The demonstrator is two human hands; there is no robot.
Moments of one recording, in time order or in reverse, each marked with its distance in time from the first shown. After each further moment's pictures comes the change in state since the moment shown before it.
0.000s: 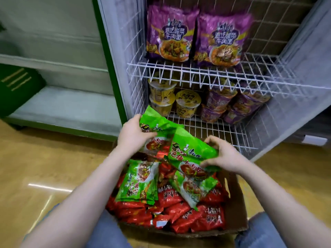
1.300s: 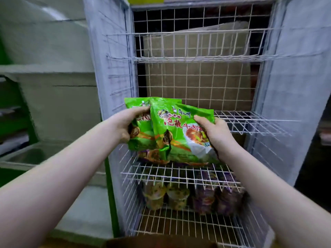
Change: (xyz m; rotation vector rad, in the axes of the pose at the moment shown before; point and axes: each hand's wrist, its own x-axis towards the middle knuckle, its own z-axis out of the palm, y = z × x) left_hand 0.058 0.275 -0.178 -0.873 -0.262 -0.092; right_hand -0.015 -0.197 -0.228 0.874 0.505 -0.379
